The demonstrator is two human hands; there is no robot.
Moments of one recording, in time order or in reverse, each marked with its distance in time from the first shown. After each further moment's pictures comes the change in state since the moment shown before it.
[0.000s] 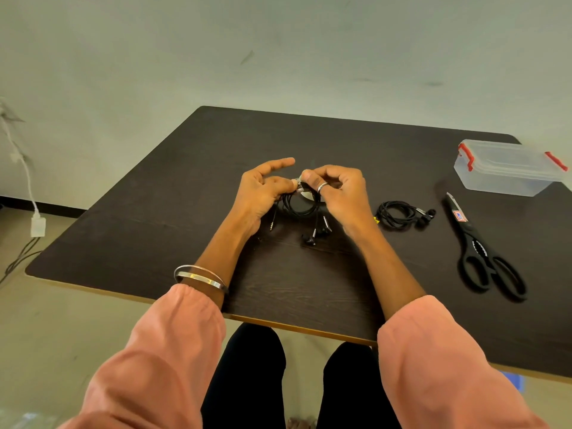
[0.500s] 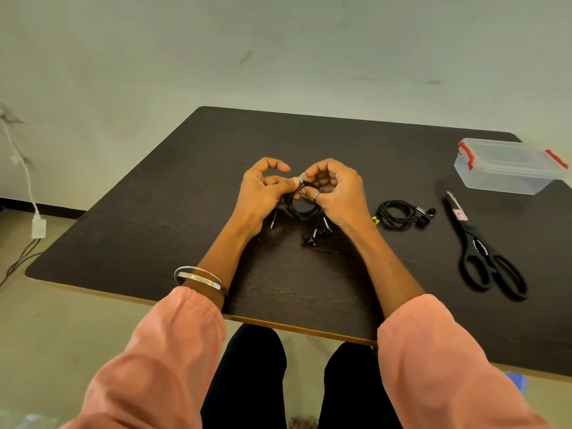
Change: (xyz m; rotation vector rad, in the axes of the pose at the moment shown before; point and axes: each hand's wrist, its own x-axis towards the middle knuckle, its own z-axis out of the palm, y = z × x) left_hand -0.001 -0.001 0.002 0.002 0.023 0.052; right_hand 0.005 0.009 0.003 -0.072 -0.001 -0.037
